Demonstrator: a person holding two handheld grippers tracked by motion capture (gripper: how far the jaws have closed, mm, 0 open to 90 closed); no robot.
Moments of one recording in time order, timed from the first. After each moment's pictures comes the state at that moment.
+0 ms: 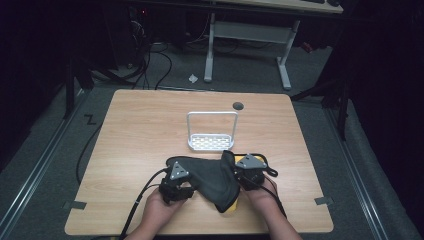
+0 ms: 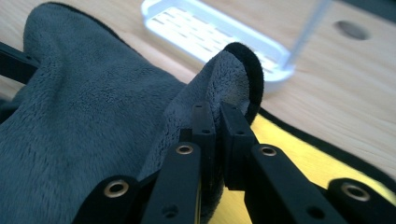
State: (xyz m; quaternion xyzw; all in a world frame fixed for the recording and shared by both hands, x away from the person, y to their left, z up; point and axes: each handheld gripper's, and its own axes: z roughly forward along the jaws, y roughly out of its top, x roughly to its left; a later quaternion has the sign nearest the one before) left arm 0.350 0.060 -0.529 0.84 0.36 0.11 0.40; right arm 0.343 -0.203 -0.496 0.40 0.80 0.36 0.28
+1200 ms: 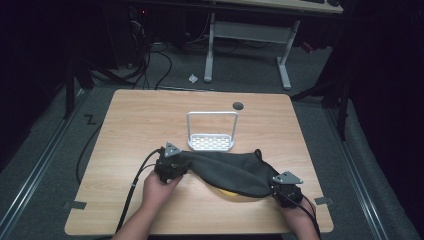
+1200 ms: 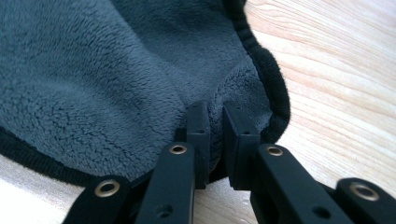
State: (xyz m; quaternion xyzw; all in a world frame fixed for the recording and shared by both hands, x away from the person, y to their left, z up) left arm 0.388 0.079 -0.505 0.79 0.41 0.13 0.43; right arm 0.300 -0.297 -0.522 0.49 0.78 0.24 0.29
